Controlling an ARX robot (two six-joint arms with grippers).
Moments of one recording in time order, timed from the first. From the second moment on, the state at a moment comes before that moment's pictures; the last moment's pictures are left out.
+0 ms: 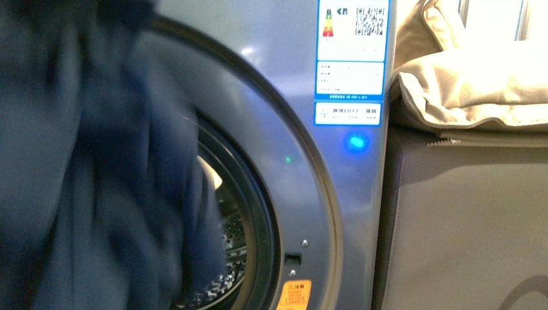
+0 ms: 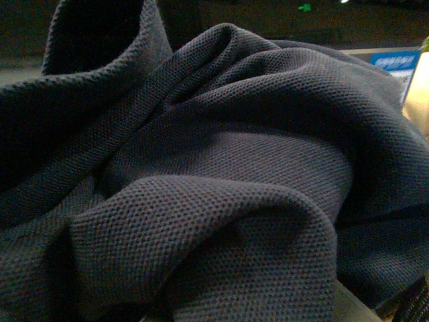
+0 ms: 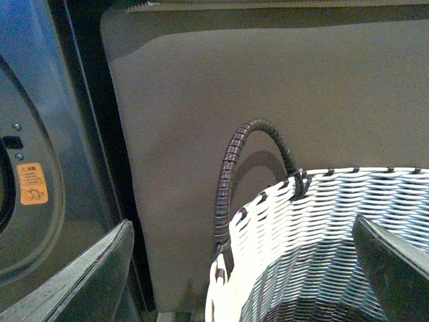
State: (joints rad) left arm -0.09 0.71 0.74 0.14 0.30 0.06; right arm 0.00 0.00 0.01 0.00 0.00 -0.01
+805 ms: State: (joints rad) left arm -0.47 1.11 1.35 0.08 0.46 0.25; right arm 0.00 0.00 0.01 0.00 0.00 -0.01
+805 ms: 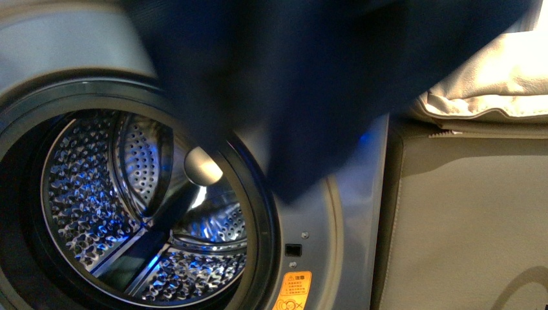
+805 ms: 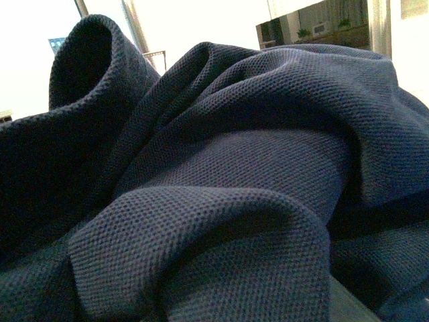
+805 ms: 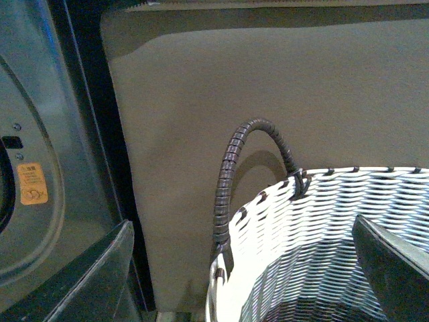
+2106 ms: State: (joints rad) left arm -0.47 1.34 1.64 0.07 0.41 0.08; right arm -0.42 0.39 0.21 0.58 -0.95 0.63
